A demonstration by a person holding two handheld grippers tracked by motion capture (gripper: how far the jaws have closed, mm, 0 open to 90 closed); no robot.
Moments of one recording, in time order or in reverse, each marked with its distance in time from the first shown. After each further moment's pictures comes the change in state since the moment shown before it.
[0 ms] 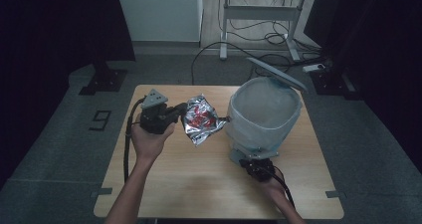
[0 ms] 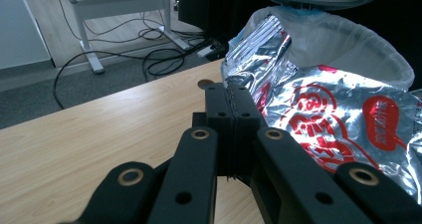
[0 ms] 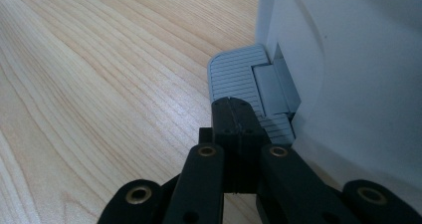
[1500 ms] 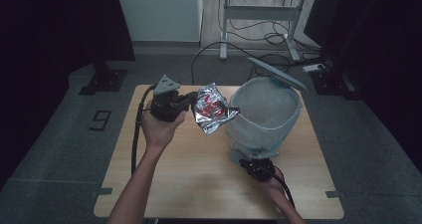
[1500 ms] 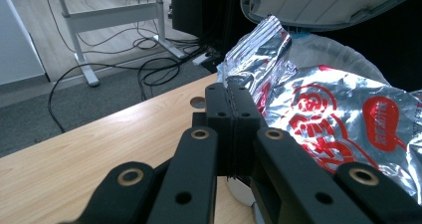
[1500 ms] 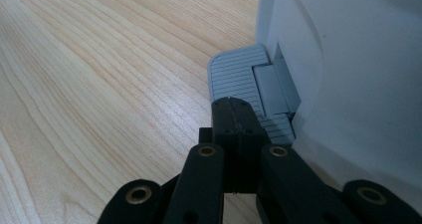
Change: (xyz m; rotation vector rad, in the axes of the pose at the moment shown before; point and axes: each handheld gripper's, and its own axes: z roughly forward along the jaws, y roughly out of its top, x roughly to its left) left arm -0.013 0.036 0.017 -0.011 -0.018 0.037; right arm -0.001 0.000 0.000 -0.003 0.004 0.007
